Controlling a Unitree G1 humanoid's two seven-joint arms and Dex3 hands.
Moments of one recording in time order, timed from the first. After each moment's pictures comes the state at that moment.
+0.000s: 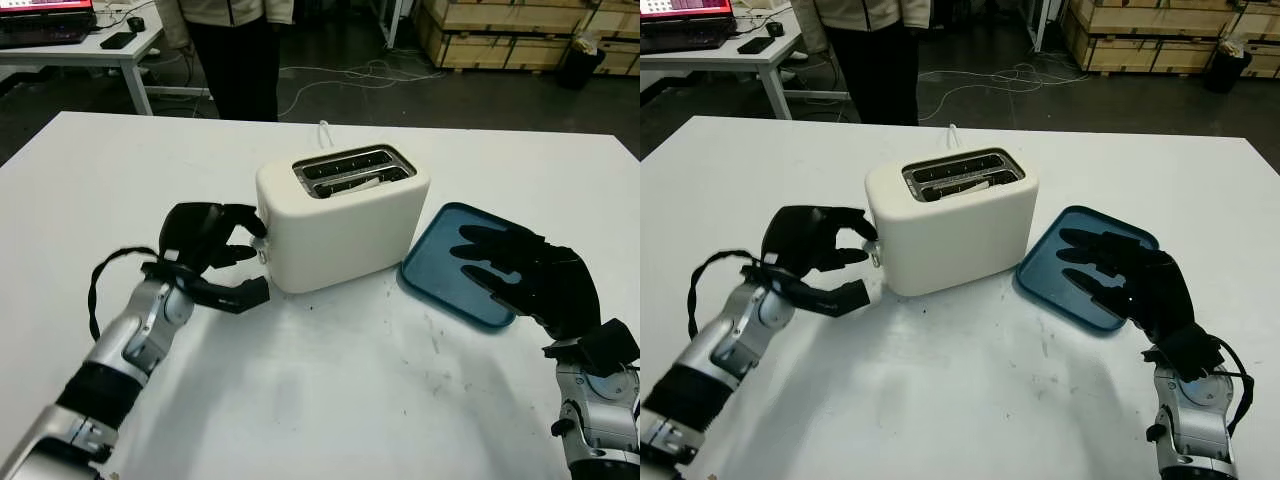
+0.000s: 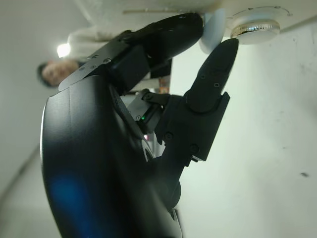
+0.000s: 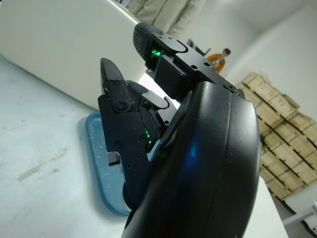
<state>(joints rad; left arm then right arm) -0.41 0.49 -0.36 0.27 0.69 -0.08 0.12 -0.01 -0.34 -0.22 0.18 0.21 -0.43 0.42</state>
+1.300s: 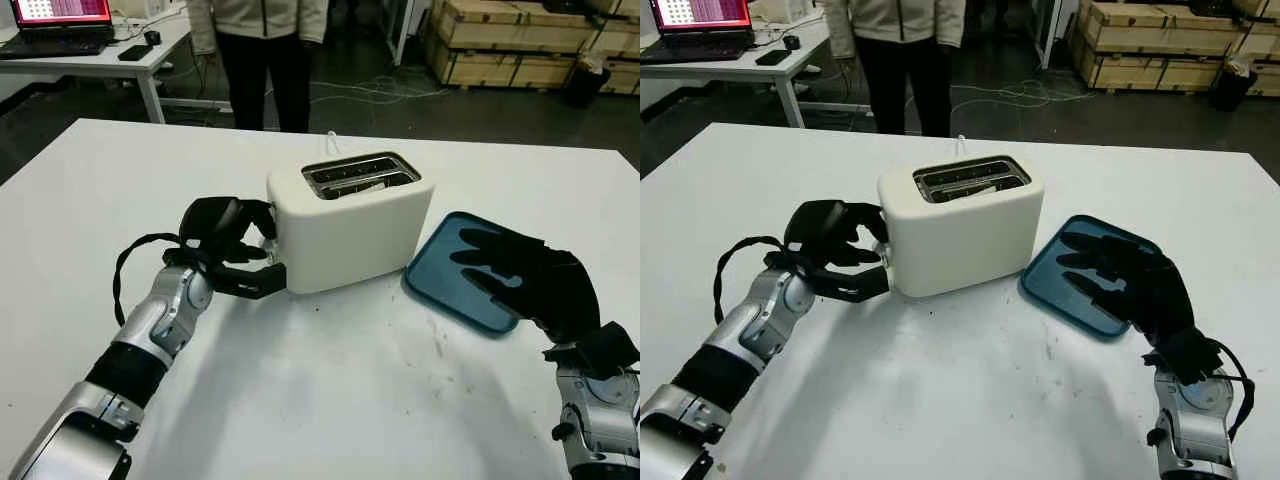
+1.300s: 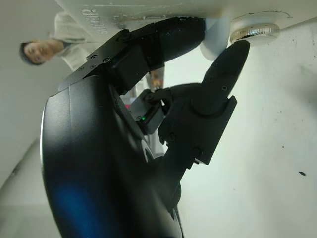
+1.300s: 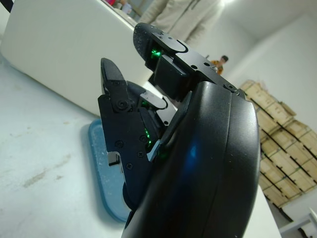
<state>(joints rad) -0.47 0.37 -0.38 0.41 0.69 -0.01 0.15 -0.01 -0.34 -0.22 0.18 0.20 -0.43 0.41</state>
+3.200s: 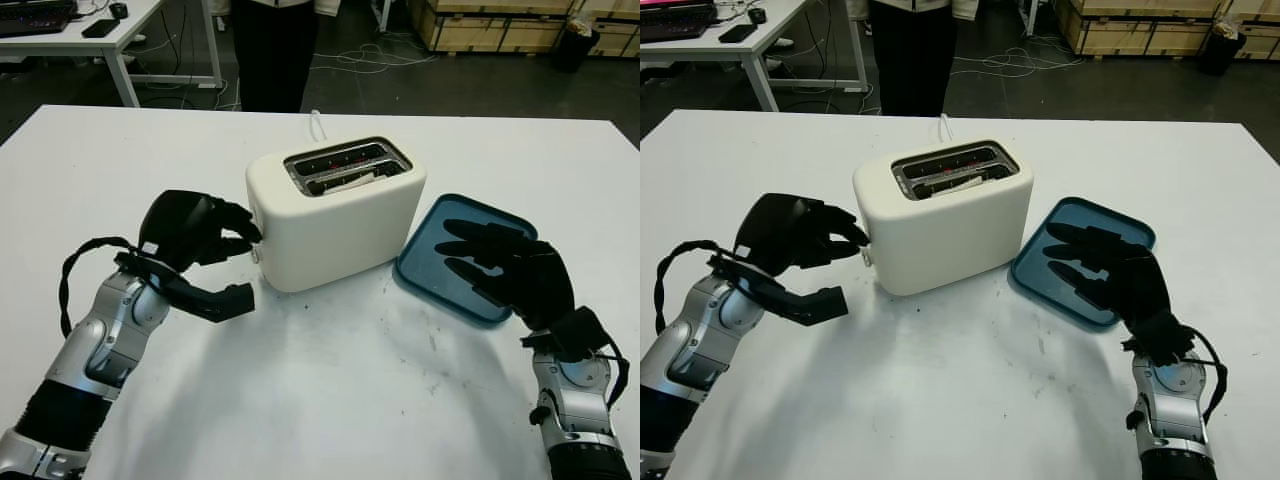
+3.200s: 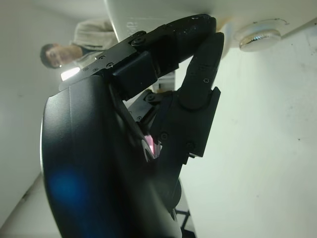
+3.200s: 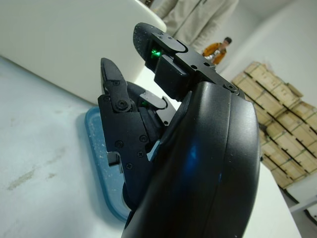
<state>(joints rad) -0.28 0.54 -0.18 -0.01 0.65 -0.17 0.05 -0.08 -0.31 -0.18 0.28 0.14 -0.47 0.37</state>
